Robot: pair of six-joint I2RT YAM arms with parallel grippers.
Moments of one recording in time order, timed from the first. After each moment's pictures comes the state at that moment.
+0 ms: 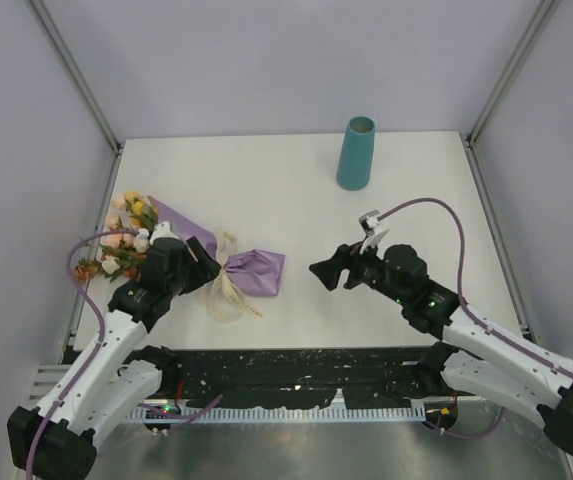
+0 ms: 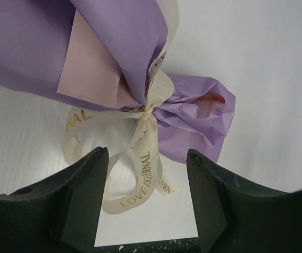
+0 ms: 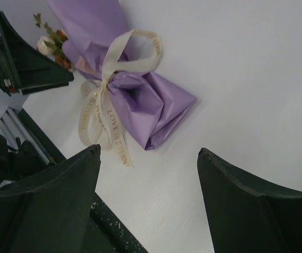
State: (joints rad) left arm -0.36 0.76 0.62 -0.55 -0.13 -0.75; right arm 0.74 0.74 0.54 0.02 -0.03 0.48
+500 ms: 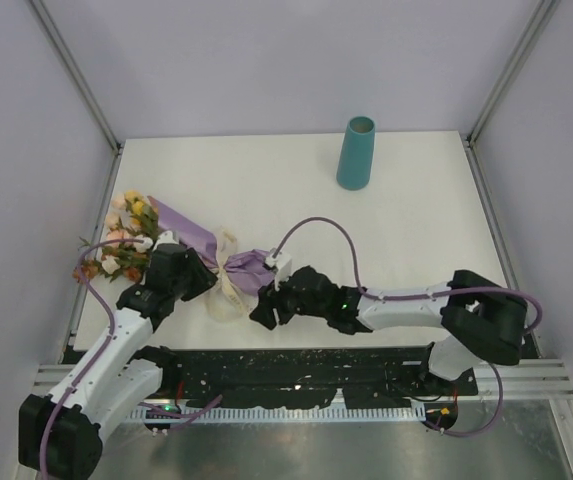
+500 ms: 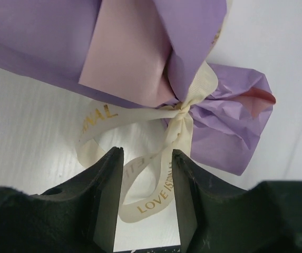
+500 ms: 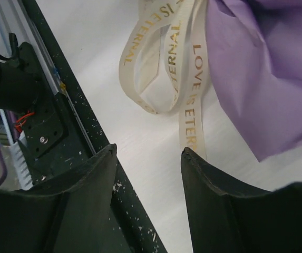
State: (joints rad) left arm -0.32 0.81 0.50 -0.46 -0.06 -0.76; right arm 1.10 1.47 0.64 0.40 -0.09 0.45
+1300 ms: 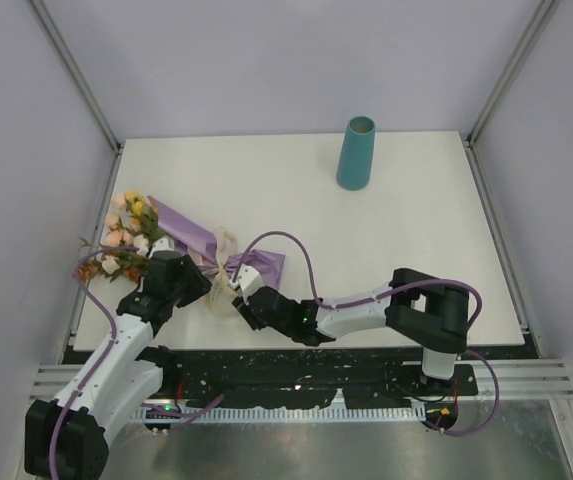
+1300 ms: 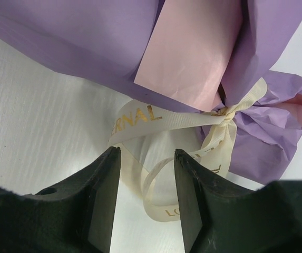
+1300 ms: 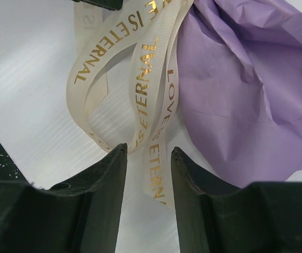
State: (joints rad) left arm -0.24 0.79 0.41 -0.43 -0.06 -0.71; right arm 1.29 1.81 0.89 0.36 0.35 0.22
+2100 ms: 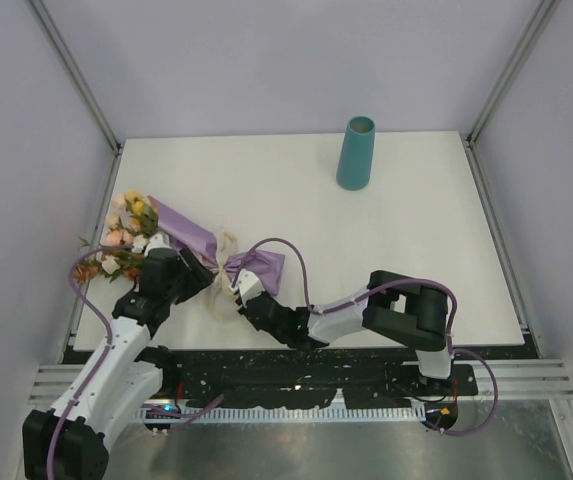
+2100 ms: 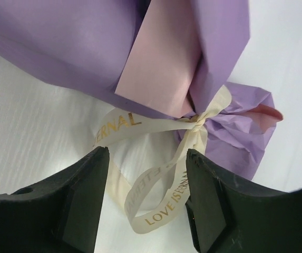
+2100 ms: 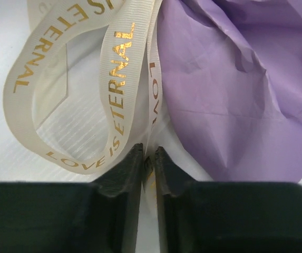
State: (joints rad) left arm -0.23 0.74 0.43 -0.43 -0.07 -0.74; right arm 1.31 1.93 0.89 0.48 0.49 0.21
